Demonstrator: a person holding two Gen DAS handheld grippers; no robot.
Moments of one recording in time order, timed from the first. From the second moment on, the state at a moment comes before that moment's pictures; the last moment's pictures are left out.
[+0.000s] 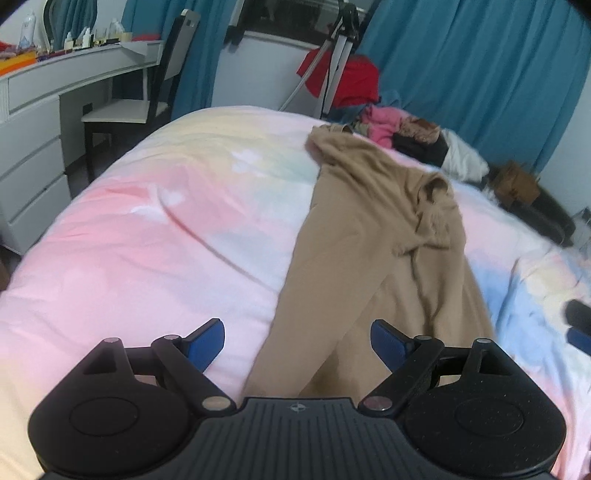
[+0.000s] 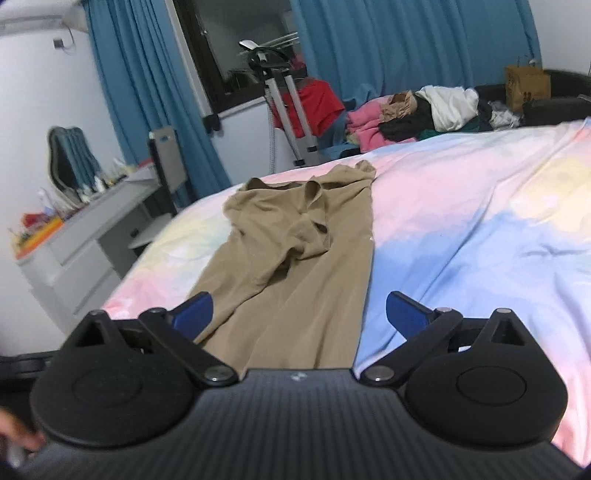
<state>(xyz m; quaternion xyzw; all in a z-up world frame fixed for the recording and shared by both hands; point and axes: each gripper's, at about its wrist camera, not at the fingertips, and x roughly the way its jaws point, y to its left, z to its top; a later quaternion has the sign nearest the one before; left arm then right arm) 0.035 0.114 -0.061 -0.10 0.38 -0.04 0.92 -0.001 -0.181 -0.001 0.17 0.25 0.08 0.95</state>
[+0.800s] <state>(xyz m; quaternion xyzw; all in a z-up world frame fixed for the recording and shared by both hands) 0.034 0.132 -0.064 -0.03 0.61 -0.08 0.79 -0.022 -0.216 -0.031 0.24 0.28 0.04 0.93</state>
